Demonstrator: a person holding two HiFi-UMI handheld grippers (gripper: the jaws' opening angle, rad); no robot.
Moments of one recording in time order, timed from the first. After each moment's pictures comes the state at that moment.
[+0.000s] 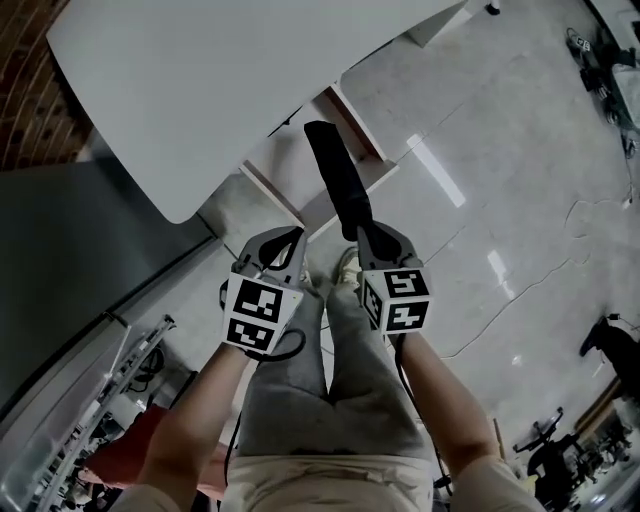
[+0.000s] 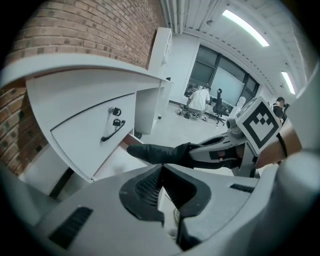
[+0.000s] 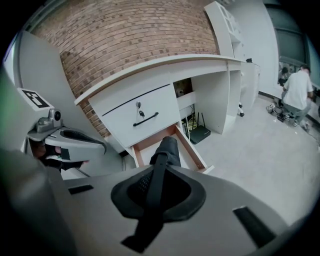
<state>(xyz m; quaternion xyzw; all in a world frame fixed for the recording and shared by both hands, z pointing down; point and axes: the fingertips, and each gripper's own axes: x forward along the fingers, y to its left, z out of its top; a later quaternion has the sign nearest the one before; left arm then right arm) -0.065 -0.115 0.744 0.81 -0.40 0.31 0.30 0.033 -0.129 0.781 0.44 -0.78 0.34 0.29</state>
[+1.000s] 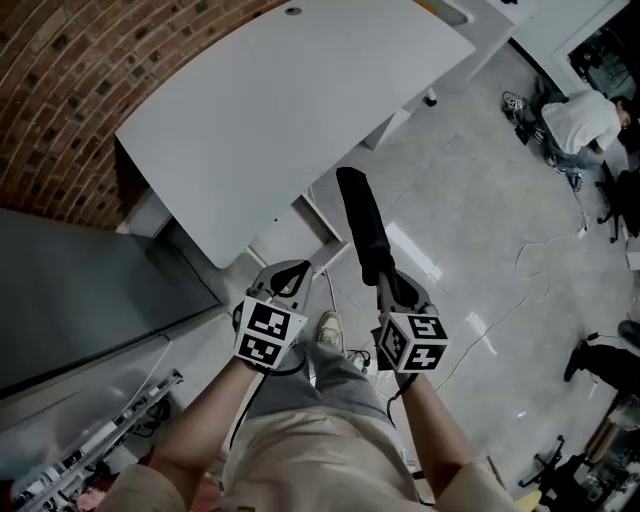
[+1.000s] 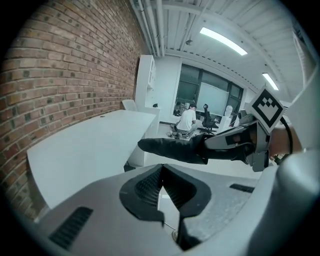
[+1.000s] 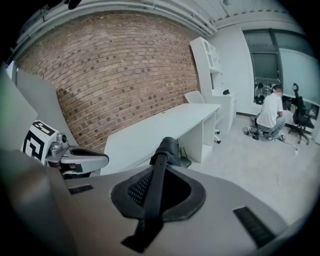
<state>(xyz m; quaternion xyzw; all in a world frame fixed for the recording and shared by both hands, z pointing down) 0.000 -0.158 0.464 0.86 -0.39 0.25 0.21 0.136 -0.155 0.461 0.55 -0.75 0.30 0.21</state>
